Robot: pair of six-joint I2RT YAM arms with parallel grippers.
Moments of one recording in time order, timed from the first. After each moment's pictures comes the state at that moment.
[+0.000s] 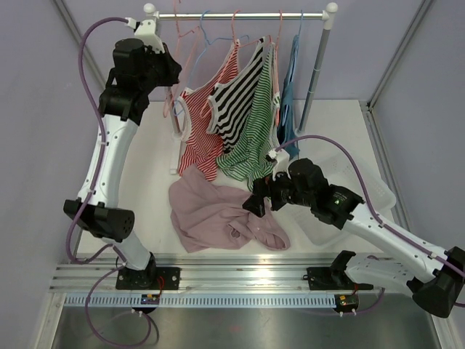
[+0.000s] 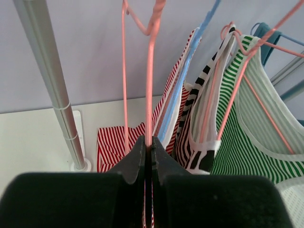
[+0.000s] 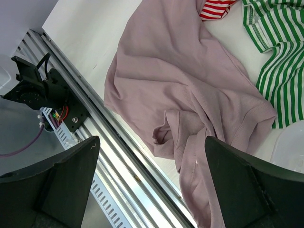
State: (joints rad) left arm -0.22 1.66 2.06 -0.58 0.11 -0.22; right arm 0.83 1.02 0.92 -0.40 -0.20 0.38
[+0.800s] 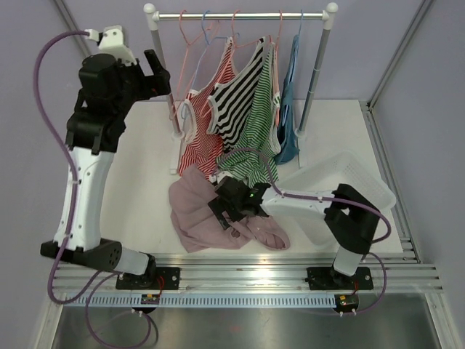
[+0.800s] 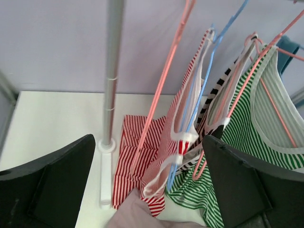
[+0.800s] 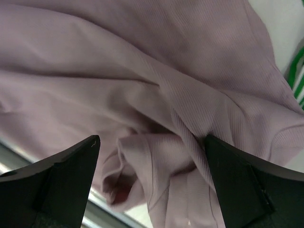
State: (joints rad) left arm -0.22 1.49 2.03 -0.72 -0.05 -0.22; right arm 1.05 1.69 1.13 -0.41 0.13 0.34
